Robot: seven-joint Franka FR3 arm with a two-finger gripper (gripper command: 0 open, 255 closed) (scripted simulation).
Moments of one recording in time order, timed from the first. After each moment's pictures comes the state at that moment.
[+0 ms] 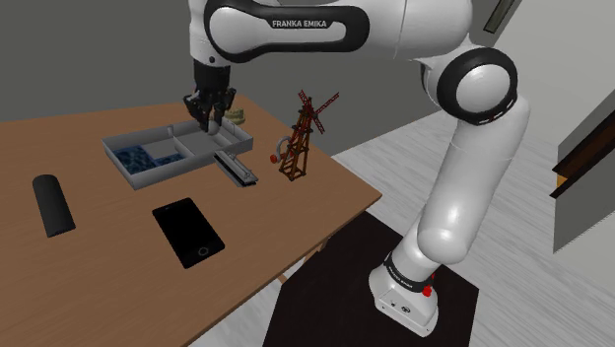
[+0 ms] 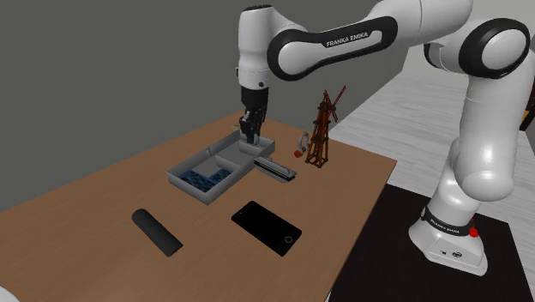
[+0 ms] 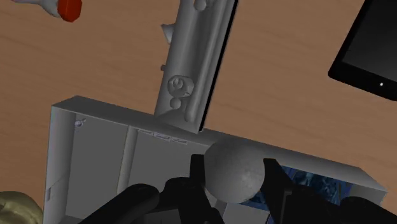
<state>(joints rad) 0.08 0.21 0.38 -1.60 -0.14 1.86 0.32</state>
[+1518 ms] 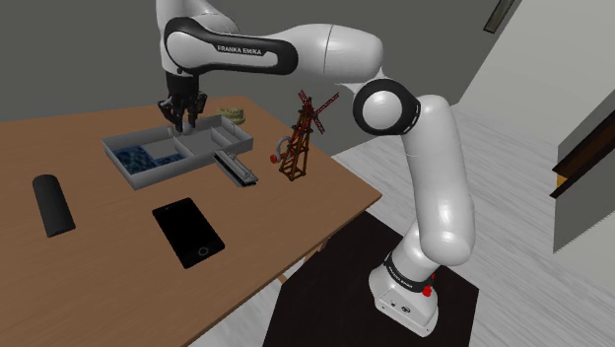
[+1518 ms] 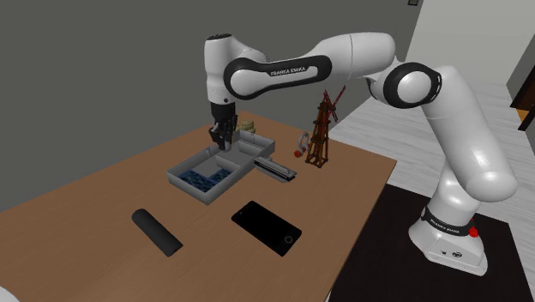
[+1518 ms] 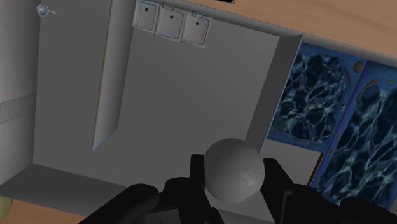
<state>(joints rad) 0.15 0.67 0.33 -1.07 -0.26 1.78 0.29</state>
